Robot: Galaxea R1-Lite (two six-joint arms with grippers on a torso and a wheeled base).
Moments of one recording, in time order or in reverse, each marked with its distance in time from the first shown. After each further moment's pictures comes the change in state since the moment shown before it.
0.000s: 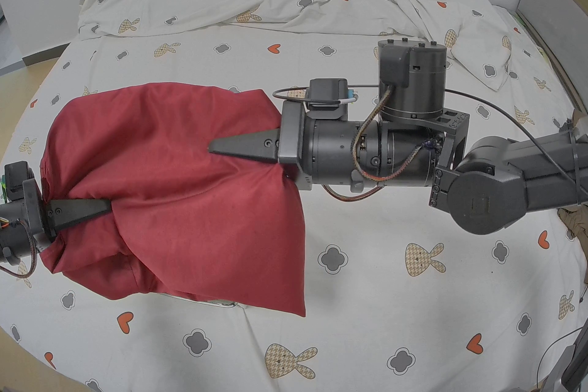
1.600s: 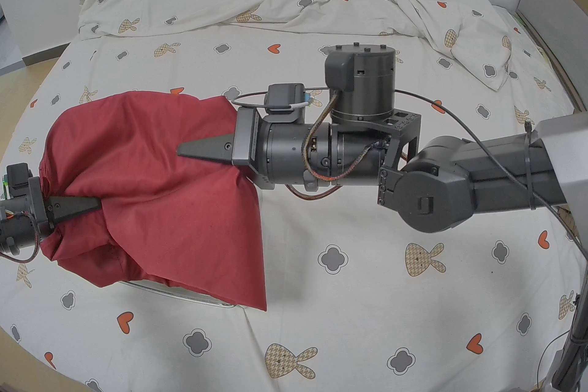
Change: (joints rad) left arm 0.136 0.098 -0.053 0.091 0.001 0.109; right arm 0.034 0.147 -0.196 0.041 0.000 0.000
